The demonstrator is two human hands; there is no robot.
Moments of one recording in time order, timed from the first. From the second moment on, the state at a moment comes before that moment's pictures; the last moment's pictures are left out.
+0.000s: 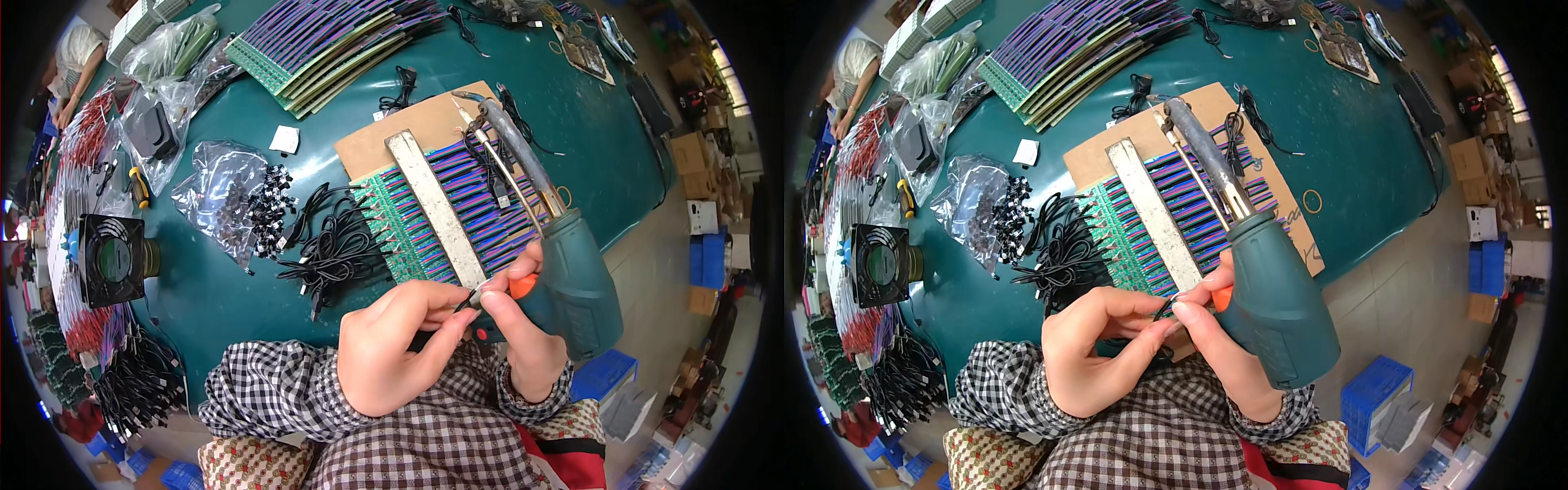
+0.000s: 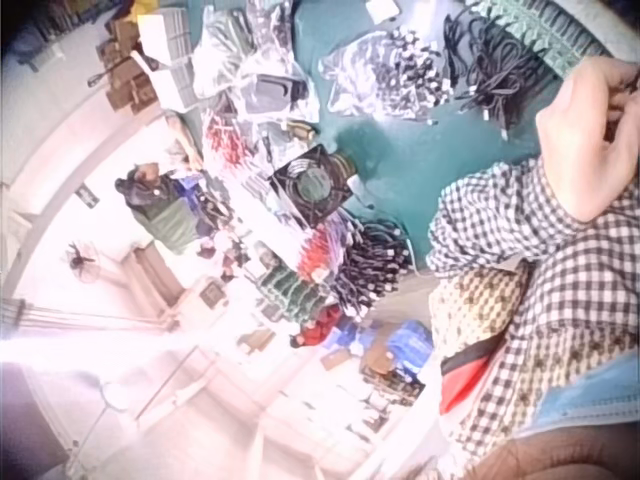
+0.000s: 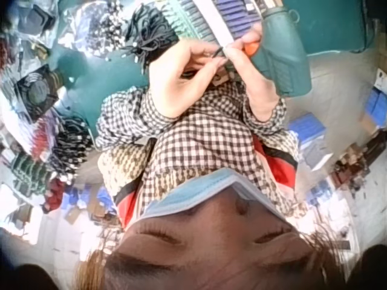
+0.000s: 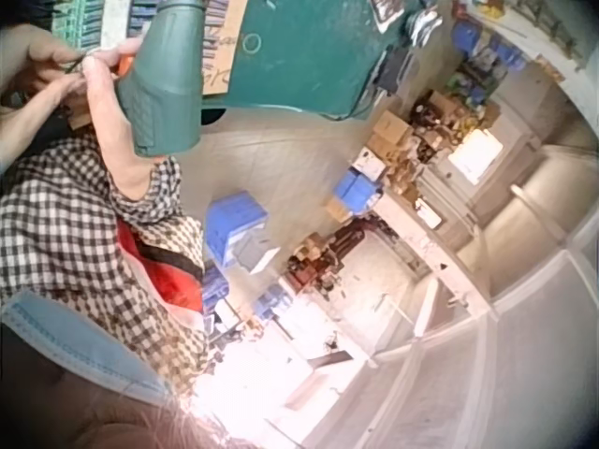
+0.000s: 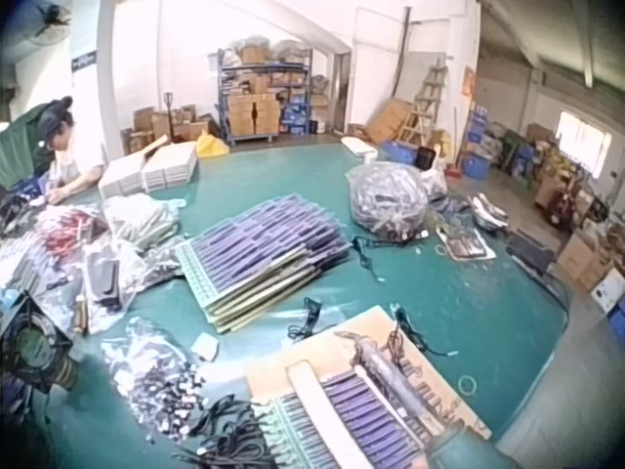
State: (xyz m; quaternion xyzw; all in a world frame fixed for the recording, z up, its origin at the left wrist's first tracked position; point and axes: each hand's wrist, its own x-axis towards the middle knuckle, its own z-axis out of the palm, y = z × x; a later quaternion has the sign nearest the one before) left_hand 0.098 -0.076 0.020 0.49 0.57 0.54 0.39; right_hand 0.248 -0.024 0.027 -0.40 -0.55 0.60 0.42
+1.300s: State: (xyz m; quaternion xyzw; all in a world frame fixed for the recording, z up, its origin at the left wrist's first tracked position) left_hand 0.097 -0.089 0.026 0.16 0.41 0.54 0.72; right_hand 0.253 -0.040 0.031 -0.44 -0.46 0.68 0.38
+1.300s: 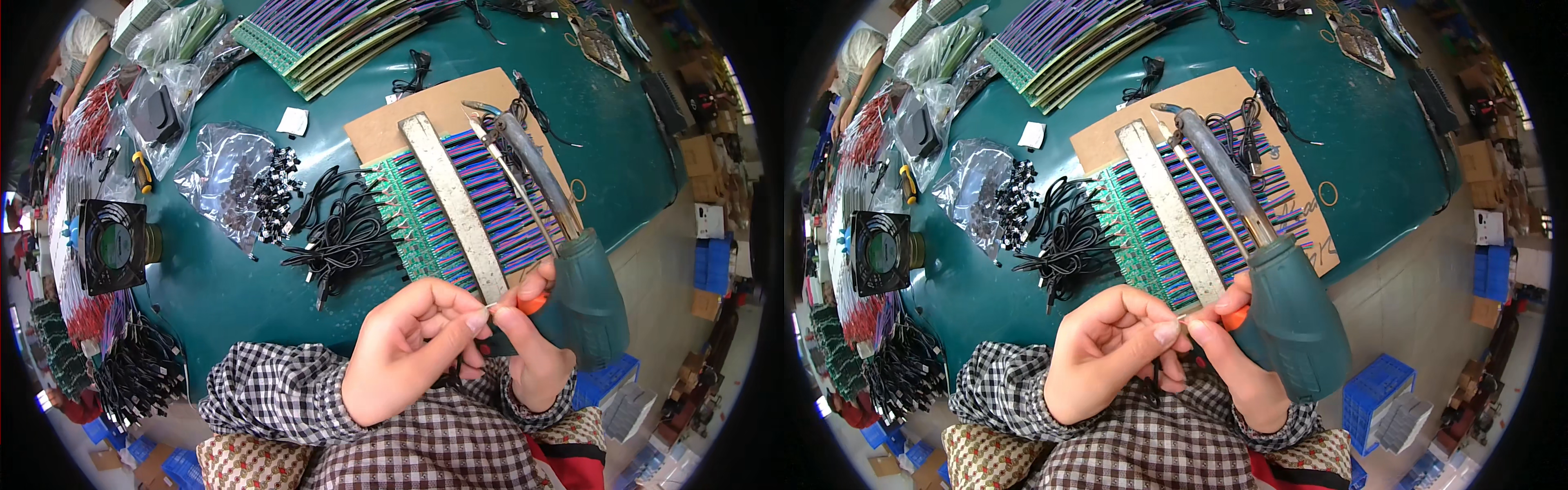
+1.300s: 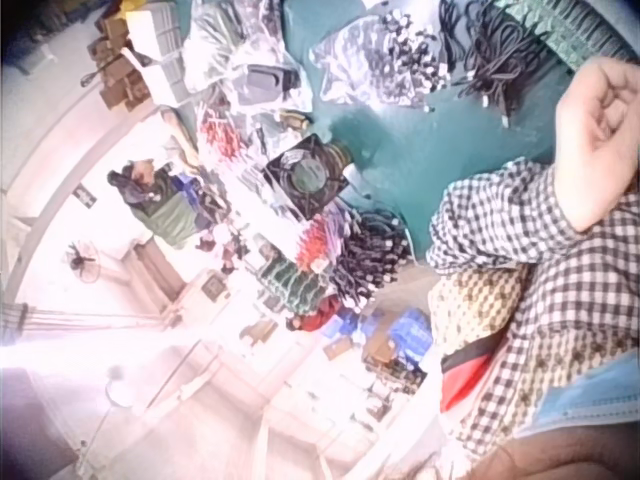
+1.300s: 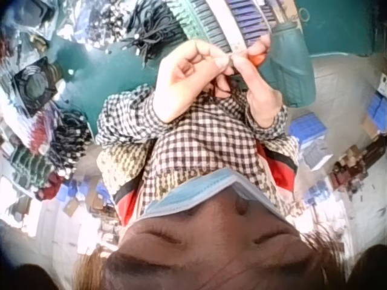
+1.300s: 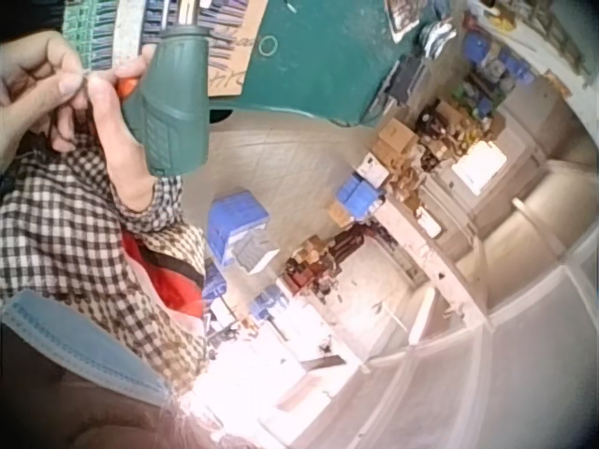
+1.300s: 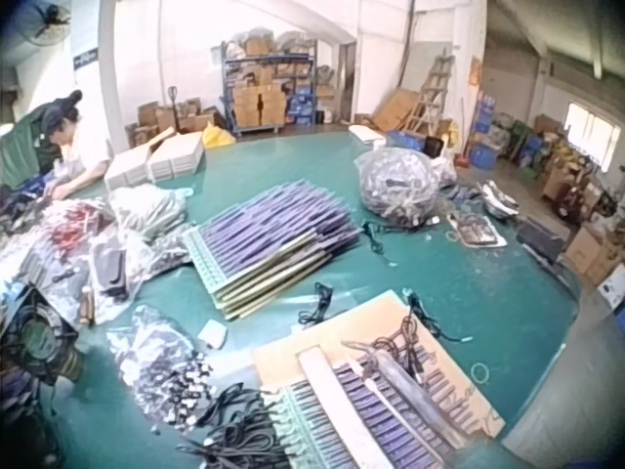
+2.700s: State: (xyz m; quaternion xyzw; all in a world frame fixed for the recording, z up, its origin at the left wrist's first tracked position) left_hand 0.061 -0.054 -0.013 0.51 0.72 0.37 0.29; right_hand 0.338 -0.084 0.003 -0.47 -0.53 0.65 0.26
